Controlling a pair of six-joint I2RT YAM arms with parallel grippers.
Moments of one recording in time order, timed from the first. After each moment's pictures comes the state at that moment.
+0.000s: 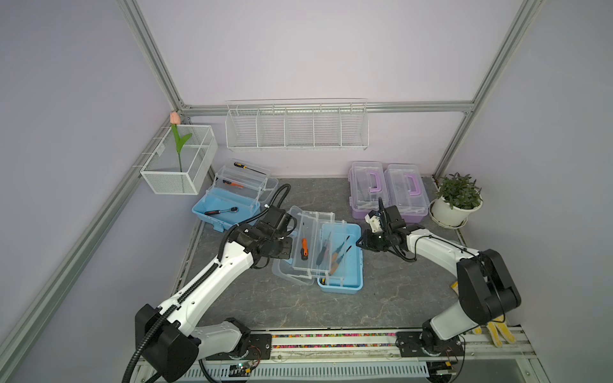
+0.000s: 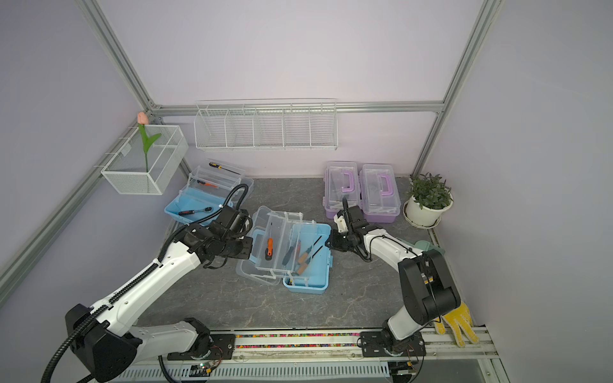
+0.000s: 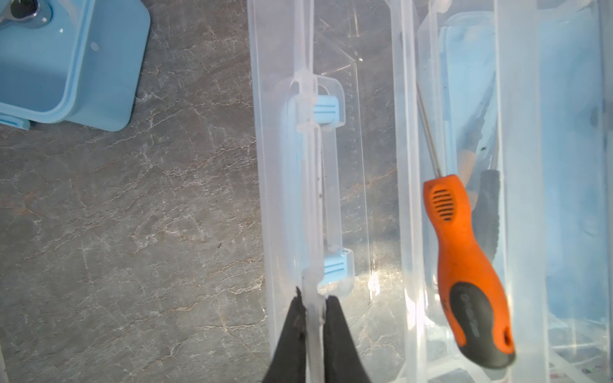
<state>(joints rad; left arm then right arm) -0.63 1.24 1.16 -1.02 -0.13 -0.35 0.39 1.59 0.94 -0.39 -0.43 0.49</state>
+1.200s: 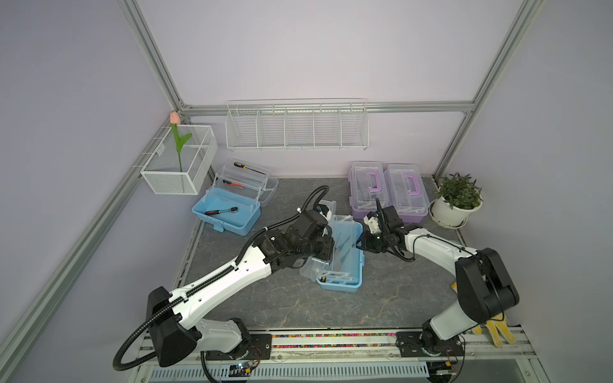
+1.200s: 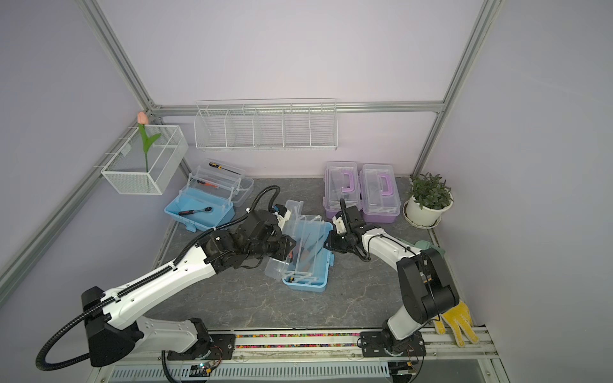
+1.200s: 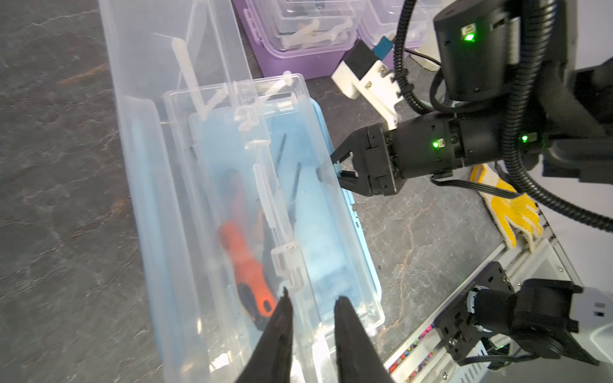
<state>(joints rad) -0.96 1.32 1.24 -0.68 -0.01 -0.51 0.40 1.59 0.95 -0.42 -0.42 0.49</state>
